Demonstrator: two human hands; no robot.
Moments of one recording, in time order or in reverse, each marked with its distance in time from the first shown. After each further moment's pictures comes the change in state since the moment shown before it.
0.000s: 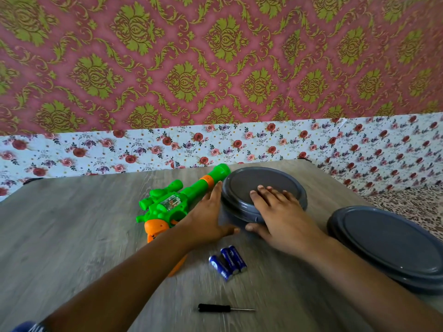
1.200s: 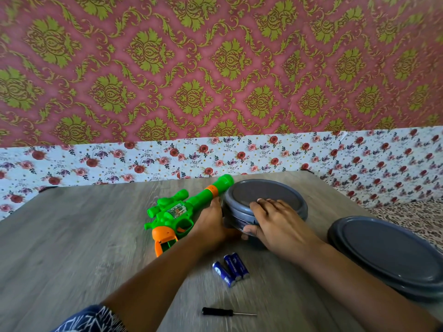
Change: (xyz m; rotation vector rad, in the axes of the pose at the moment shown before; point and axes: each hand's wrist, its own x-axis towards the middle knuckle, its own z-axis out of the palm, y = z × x) left_hand 0.016 -0.012 0.018 -0.281 0.202 -0.126; right_hand -0.005 -0.014 -0.021 -0.048 0.098 -0.079
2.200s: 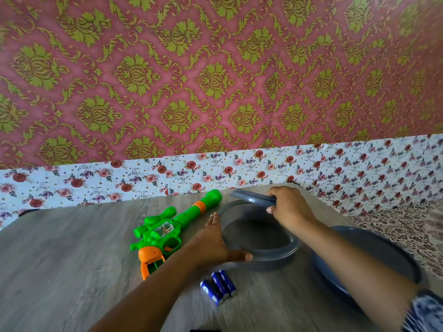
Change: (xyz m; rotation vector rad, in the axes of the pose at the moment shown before) left_hand -0.007 0.023 0.000 0.133 -0.235 0.012; right_hand 0.030 0.061 -0.012 0.386 0.113 0.510
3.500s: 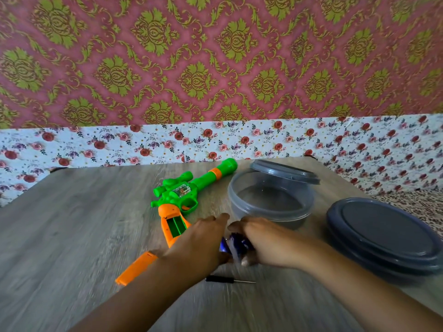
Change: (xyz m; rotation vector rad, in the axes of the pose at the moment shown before) left_hand -0.098 0.006 0.001 0.470 0.054 0.042; right_hand -0.091 -0.046 0.041 -0.066 -0.561 -0.594
